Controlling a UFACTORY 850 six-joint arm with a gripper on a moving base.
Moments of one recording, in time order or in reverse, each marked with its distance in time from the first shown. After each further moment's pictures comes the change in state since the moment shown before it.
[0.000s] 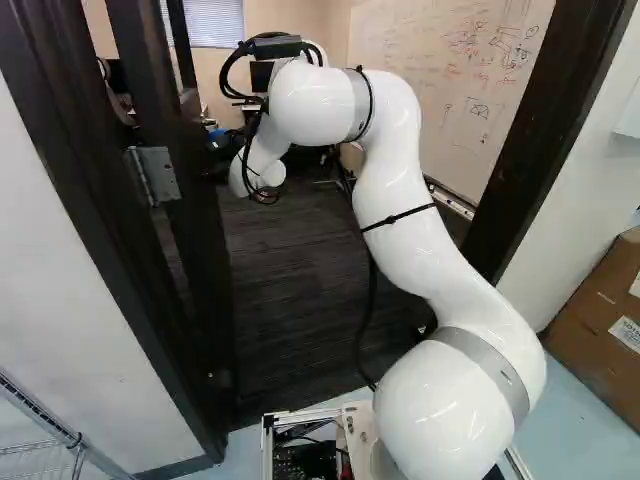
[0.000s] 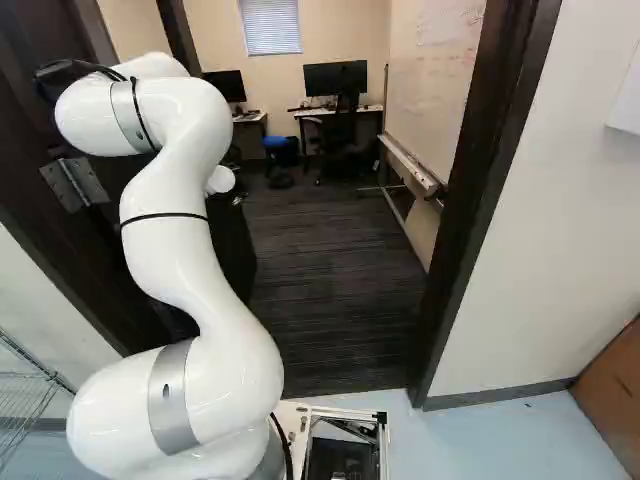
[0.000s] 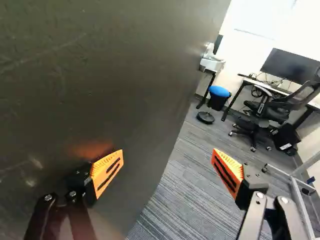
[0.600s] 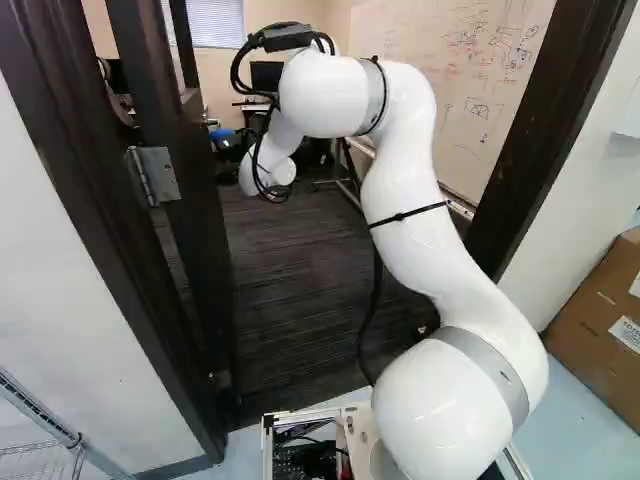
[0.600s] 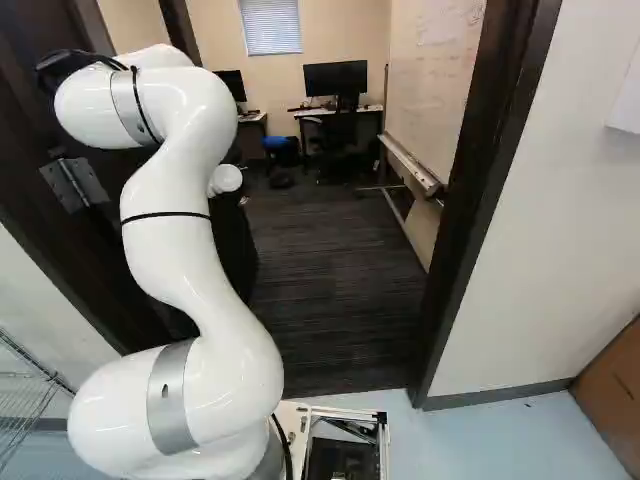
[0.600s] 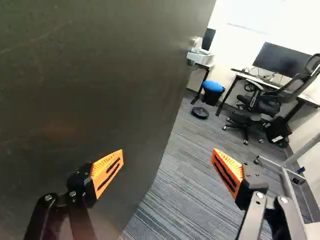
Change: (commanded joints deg) arm -2.9 3.2 4.4 0.0 0.0 0.0
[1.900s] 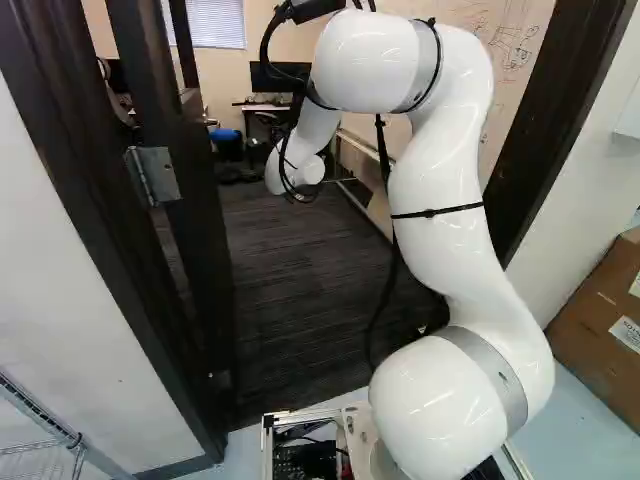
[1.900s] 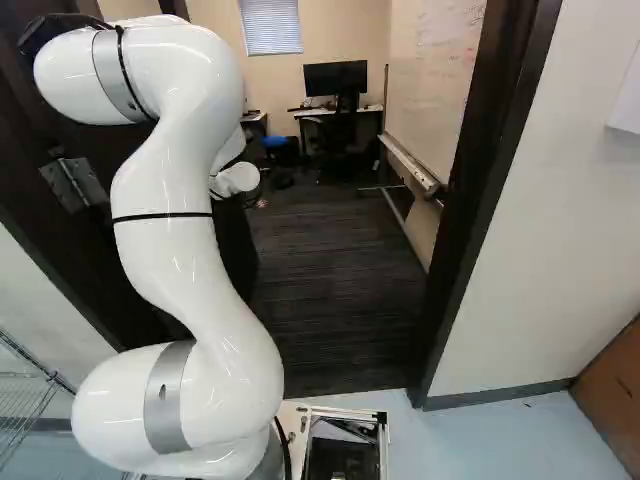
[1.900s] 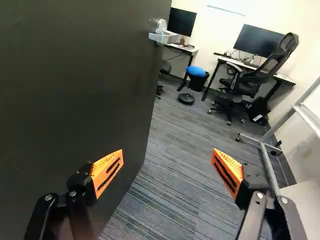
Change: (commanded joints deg) arm -5.9 9.3 12.6 1.1 0.0 0.0
